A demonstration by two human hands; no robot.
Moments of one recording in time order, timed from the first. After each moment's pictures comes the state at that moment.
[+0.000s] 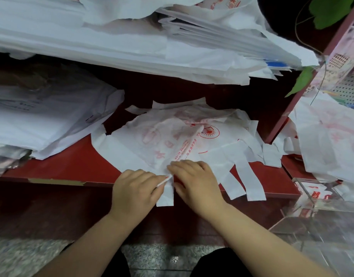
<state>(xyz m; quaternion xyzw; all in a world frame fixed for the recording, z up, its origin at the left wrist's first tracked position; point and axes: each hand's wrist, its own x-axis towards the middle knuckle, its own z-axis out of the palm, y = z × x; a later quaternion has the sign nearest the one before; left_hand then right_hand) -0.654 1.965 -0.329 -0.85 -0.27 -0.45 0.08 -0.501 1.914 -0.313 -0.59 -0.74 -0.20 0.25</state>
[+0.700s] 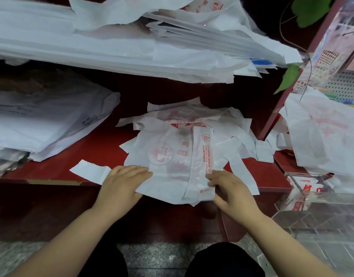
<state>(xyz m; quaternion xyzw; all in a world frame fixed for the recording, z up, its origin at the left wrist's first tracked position) -0.675 1.980 -0.332 -0.91 -0.30 -0.28 0.02 -0.430 1.857 -0.331 -0.64 -0.70 -0.10 0.30</state>
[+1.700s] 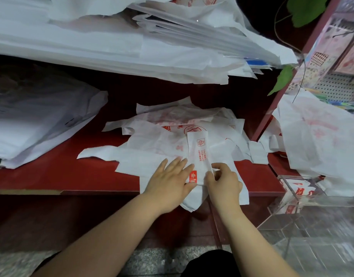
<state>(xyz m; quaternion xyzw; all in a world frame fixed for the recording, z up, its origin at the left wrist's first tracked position) -0.567 1.954 -0.303 -0.95 -0.31 -0.02 -0.09 -0.446 1.891 -0.318 -0.85 -0.37 0.02 0.38</state>
